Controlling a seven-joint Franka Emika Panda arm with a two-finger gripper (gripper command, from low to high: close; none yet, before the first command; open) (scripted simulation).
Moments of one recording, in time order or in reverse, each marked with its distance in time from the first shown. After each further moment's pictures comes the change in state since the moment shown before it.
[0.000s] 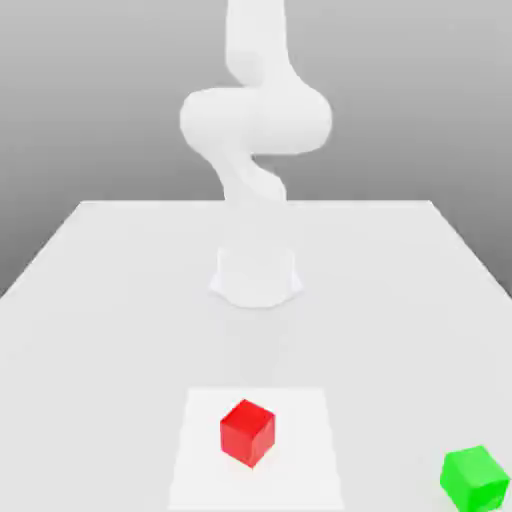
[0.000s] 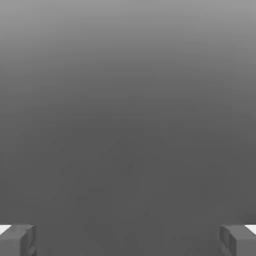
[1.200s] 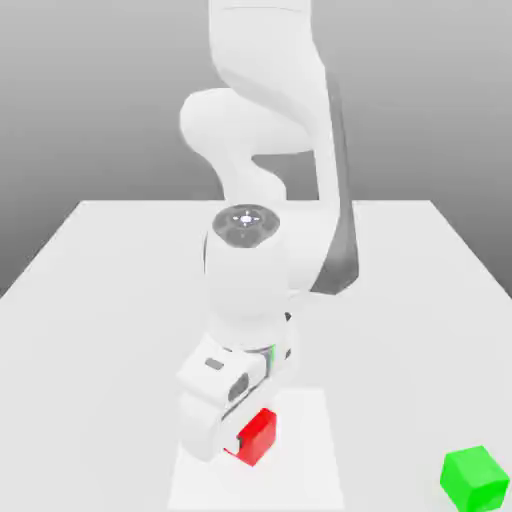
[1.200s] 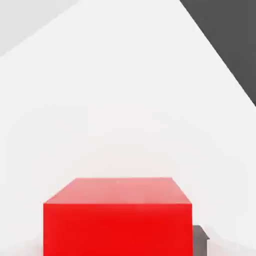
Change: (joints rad) arm 0.065 0.934 -0.075 -0.331 0.113 0.545 -0.967
